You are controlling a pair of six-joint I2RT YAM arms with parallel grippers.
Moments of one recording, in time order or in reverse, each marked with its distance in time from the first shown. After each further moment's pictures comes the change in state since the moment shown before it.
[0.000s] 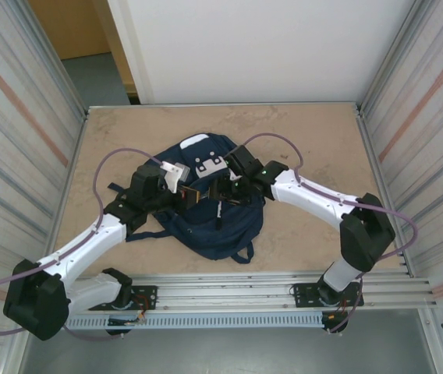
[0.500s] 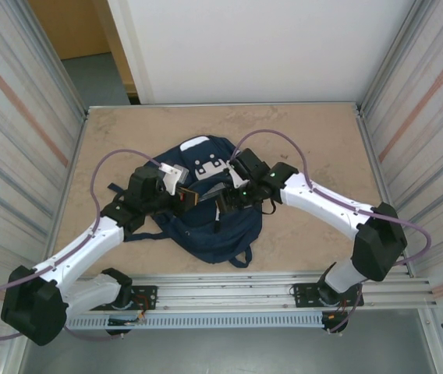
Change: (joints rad) left arm -0.001 -0.039 -0.003 -0.043 0.000 0.015; right arm 0.018 -0.071 -0.014 -0.110 0.013 -0.286
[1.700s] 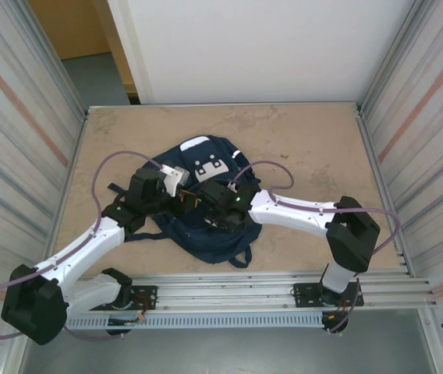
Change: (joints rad) left arm 0.000 0.003 -0.019 0.011 0.018 0.004; right arm 0.232 0.149 0.008 0.079 0.253 0.974
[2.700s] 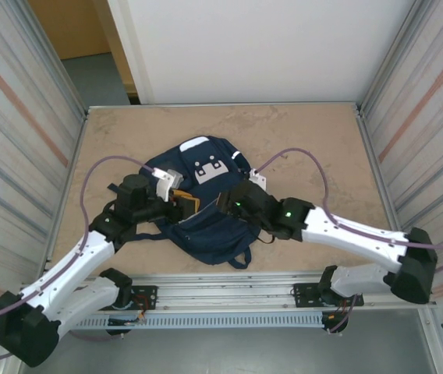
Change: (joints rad) left arm 0.000 -0.185 -0.035 -0.034 0.033 -0.047; right arm 0.012 -0.472 -0.239 0.159 0.283 -0.446
